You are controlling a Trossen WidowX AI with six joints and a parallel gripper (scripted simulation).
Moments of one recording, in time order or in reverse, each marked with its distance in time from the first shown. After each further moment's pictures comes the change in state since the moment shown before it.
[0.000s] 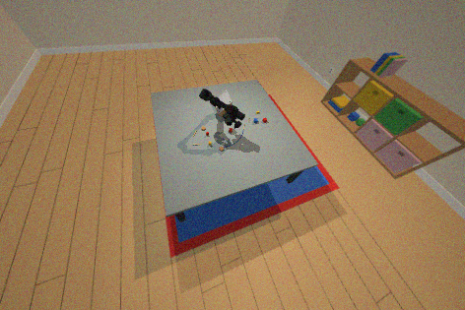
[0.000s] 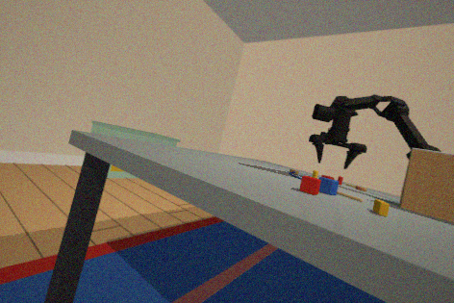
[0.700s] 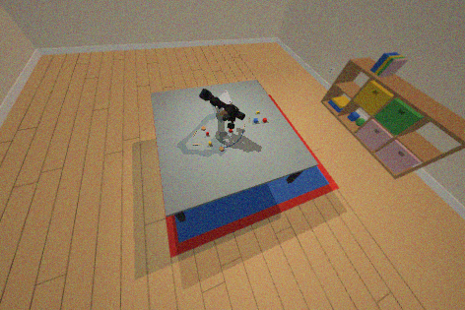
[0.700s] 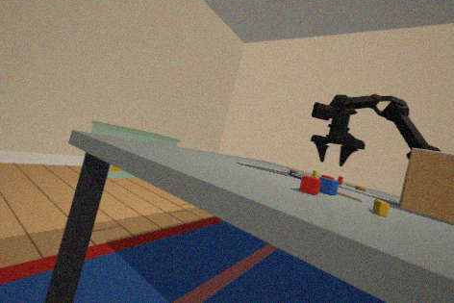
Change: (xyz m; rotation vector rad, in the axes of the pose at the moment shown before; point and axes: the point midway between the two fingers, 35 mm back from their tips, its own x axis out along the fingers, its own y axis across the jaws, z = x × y) arm -0.006 0.004 0.004 0.974 0.001 0.005
